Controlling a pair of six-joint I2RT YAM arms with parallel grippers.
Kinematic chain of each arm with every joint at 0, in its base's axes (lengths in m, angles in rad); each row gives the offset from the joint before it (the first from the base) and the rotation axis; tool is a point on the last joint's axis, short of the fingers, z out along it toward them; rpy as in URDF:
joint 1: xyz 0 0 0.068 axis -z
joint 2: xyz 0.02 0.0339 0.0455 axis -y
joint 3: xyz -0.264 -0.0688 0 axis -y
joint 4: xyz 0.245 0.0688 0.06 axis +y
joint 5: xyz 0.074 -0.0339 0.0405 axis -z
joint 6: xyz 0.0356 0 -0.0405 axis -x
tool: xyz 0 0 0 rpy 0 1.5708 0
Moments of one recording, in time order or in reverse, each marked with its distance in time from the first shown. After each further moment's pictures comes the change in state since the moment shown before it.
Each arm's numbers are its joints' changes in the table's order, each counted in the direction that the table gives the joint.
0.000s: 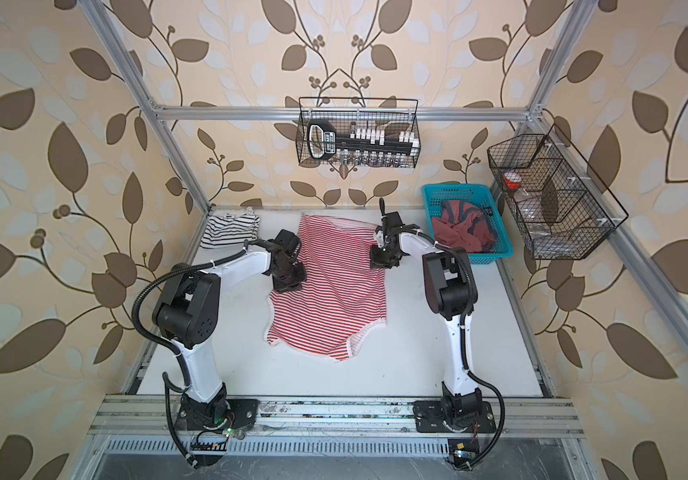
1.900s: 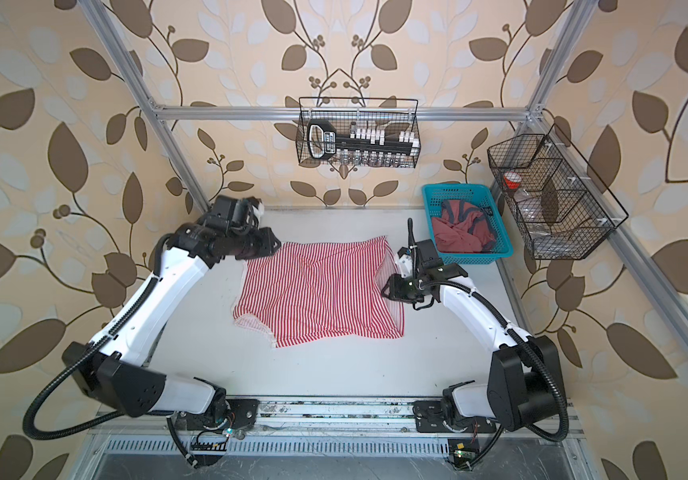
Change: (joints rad) left arm -0.016 0.528 0.095 0.200 -0.012 -0.201; right arm -0.008 0.875 -0.721 0.060 -0.040 -0.104
